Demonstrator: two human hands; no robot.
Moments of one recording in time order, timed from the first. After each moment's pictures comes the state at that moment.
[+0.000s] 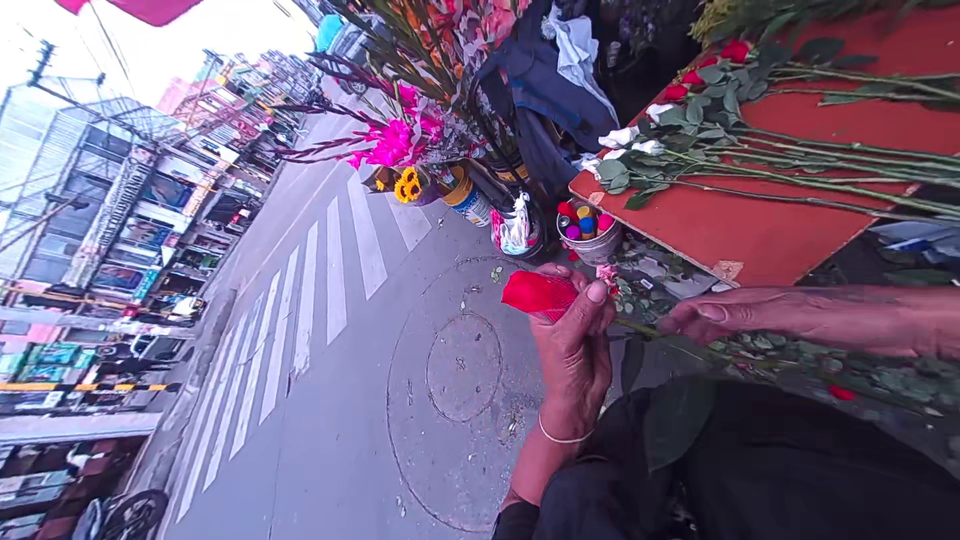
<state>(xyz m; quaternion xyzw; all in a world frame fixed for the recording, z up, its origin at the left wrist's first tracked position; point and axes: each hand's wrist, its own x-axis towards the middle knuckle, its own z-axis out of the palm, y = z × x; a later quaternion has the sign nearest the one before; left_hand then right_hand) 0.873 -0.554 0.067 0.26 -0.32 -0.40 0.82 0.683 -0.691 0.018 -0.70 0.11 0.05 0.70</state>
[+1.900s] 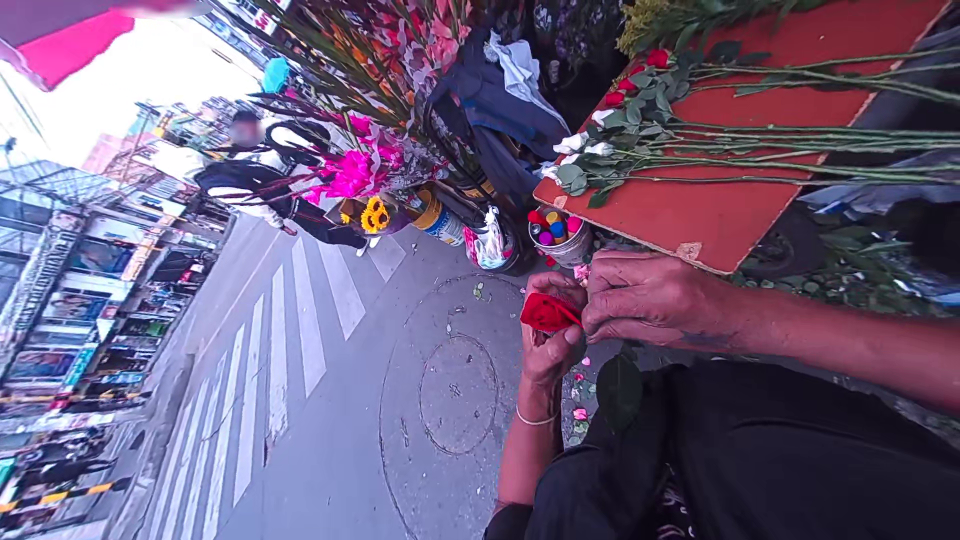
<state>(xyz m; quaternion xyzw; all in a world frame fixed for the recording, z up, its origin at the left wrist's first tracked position) 0.928 -0.560 0.017 0.18 -0.53 -0.50 0.66 0.753 -0.647 0.047 -0.83 -0.06 -0.48 0.26</state>
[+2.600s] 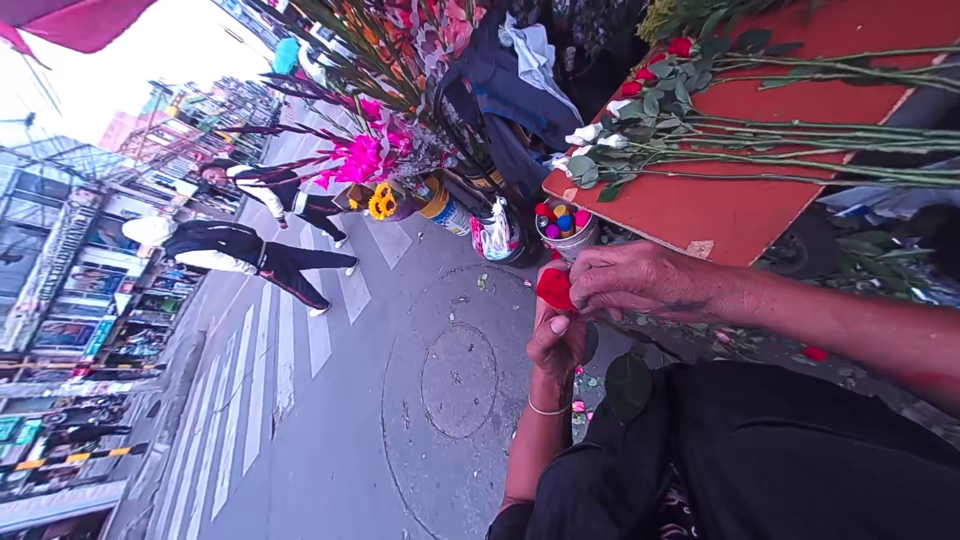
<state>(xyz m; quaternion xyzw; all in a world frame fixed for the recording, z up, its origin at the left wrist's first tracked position) 0.926 -0.555 -0.012 0.14 -0.43 -0.55 0.70 0.768 -0.669 0.040 -0.86 -0.10 -0.40 0.31</state>
